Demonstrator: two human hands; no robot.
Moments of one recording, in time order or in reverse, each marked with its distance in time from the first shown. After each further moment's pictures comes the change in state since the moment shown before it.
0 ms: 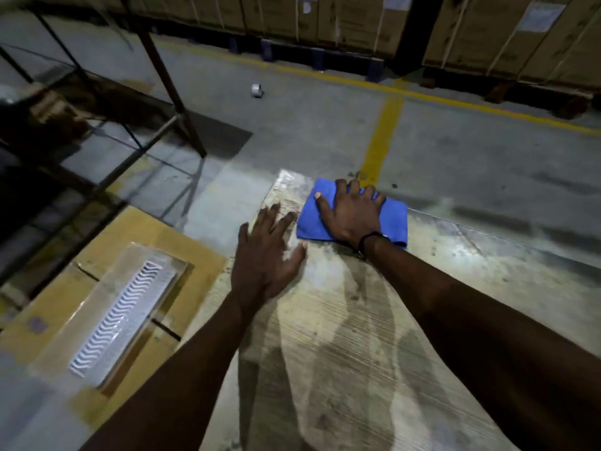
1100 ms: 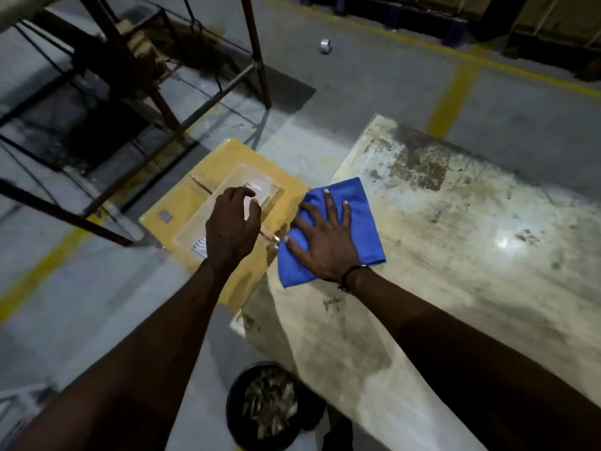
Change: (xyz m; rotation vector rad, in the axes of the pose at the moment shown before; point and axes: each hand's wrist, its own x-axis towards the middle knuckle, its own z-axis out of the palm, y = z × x) left_hand -0.171 -0.140 -0.141 -0.139 0.184 -0.404; right_hand -0.217 -0.184 0.025 0.165 -0.040 -0.562
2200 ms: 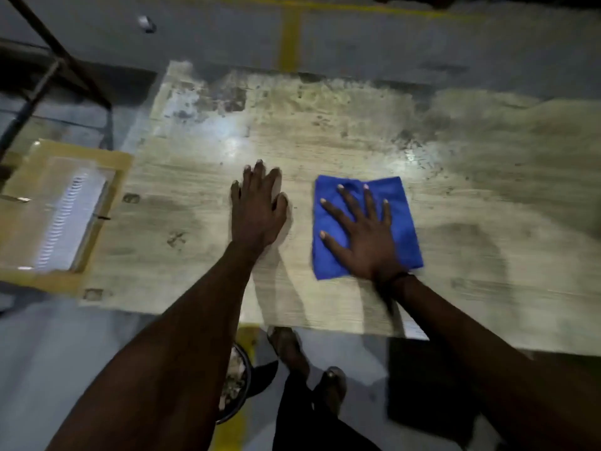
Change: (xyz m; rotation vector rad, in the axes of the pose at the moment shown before) left_hand -0.193 0.218 0.149 0.058 -0.401 0.481; right_hand -0.376 0.131 -0.069 -0.106 0.159 0.579
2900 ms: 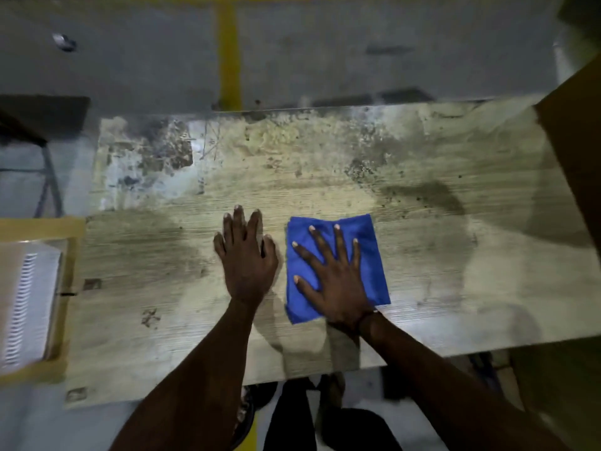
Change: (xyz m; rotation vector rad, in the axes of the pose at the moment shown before) left_hand 0.024 0.048 0.029 0.036 0.107 -0.006; right_hand -0.003 -0.002 -0.028 0.067 -0.135 0.135
